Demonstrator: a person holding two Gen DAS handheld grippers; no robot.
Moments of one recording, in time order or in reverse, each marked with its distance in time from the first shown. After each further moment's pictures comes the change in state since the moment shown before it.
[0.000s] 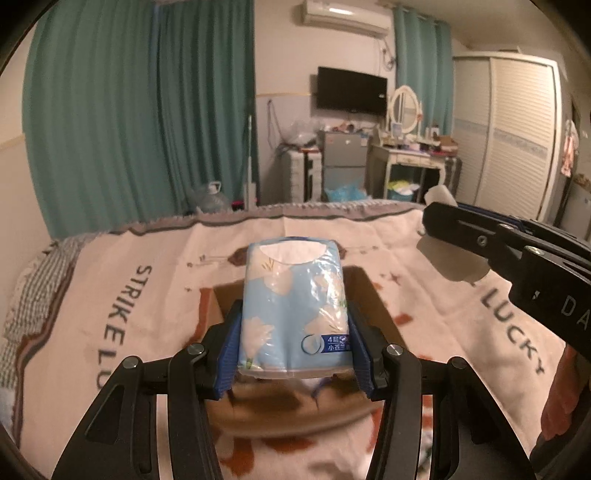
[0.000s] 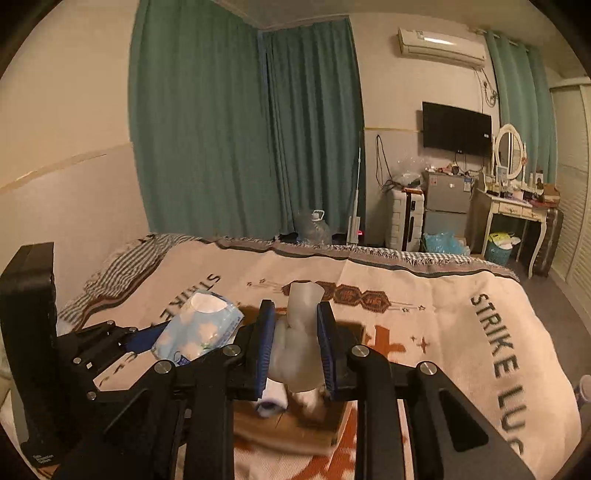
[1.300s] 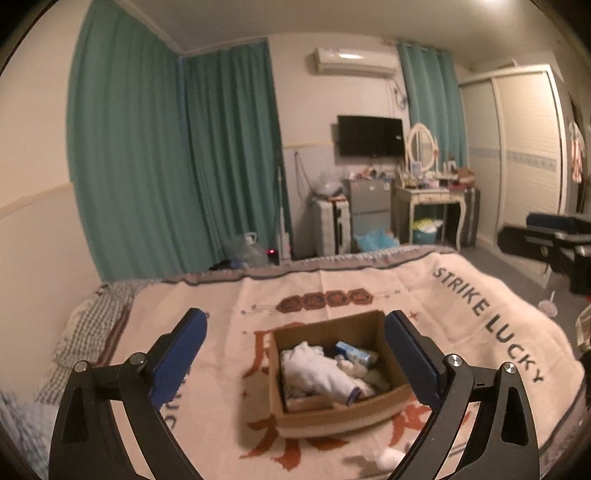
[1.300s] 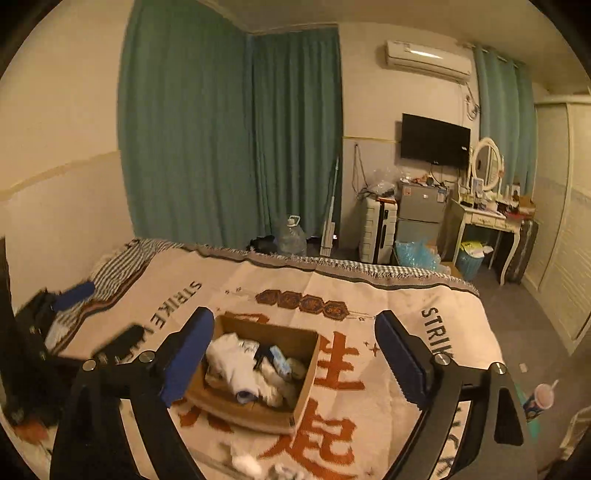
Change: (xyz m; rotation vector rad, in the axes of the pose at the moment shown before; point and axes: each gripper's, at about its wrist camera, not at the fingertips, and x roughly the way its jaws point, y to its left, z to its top) left arm -0.139 0.002 0.006 0.024 -0.205 0.135; right arm -0.114 -0.005 0.035 -0.047 0.001 -0.093
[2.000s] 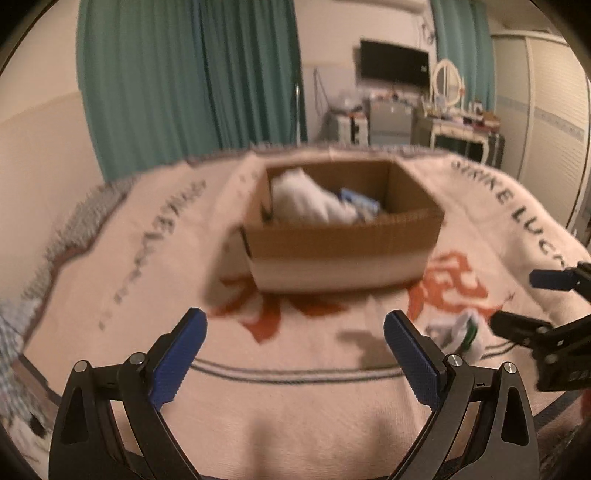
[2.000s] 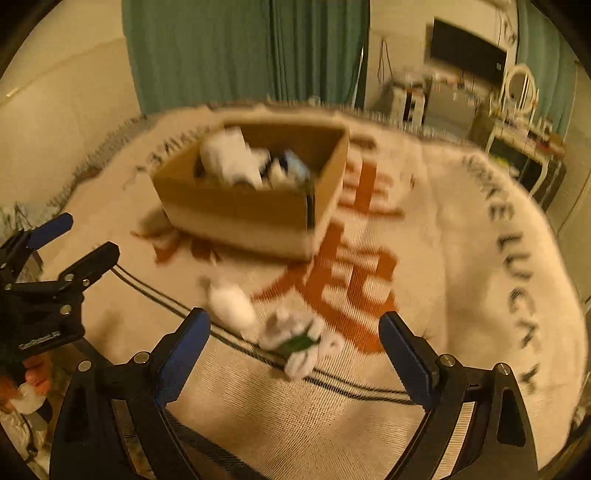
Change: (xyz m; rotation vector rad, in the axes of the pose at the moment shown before) left arm 0.053 -0.045 -0.172 -0.056 0.322 0.068; right arm 0.086 -0.001 -0.214 -0.021 0.436 0.064
